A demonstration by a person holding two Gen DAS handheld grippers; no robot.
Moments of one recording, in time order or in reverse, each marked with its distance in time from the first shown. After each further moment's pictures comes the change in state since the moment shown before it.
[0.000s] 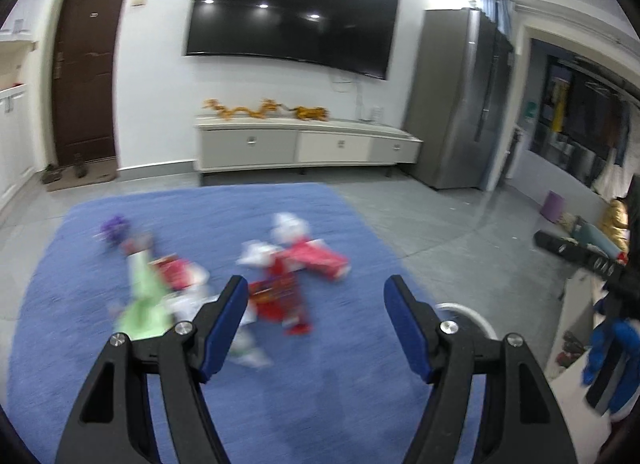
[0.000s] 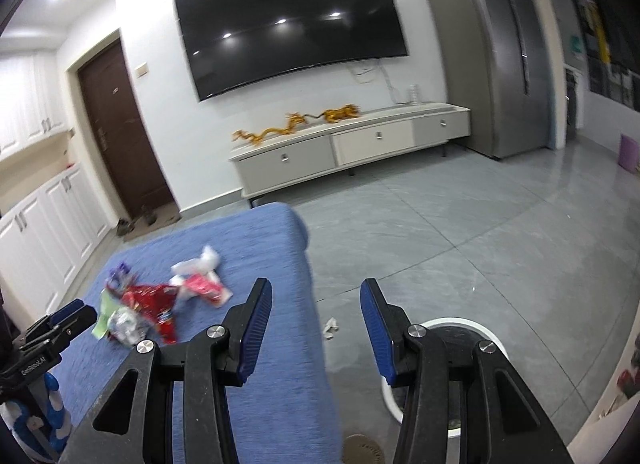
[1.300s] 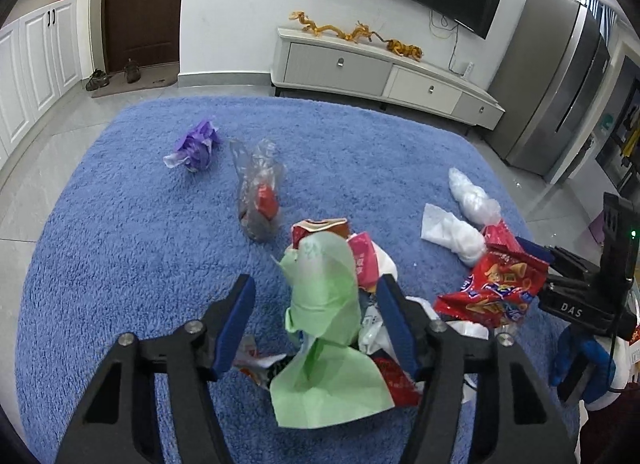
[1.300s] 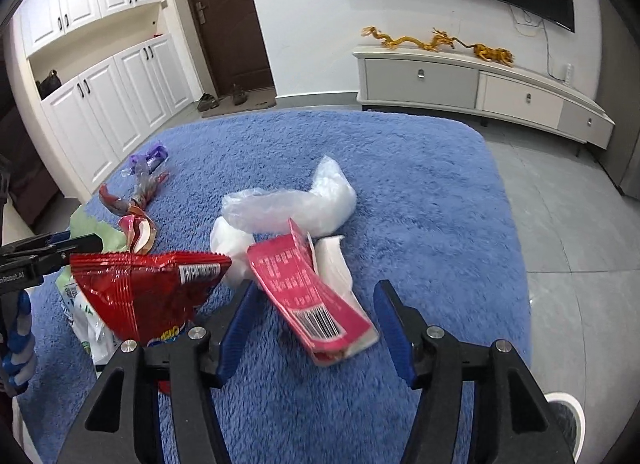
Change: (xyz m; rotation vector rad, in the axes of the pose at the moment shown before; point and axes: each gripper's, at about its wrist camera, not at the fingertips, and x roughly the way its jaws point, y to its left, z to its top) left arm 0.112 0.146 -0.002 -0.203 0.286 0.145; right arm 0.228 0.113 -0.024 -0.346 0.328 0.307
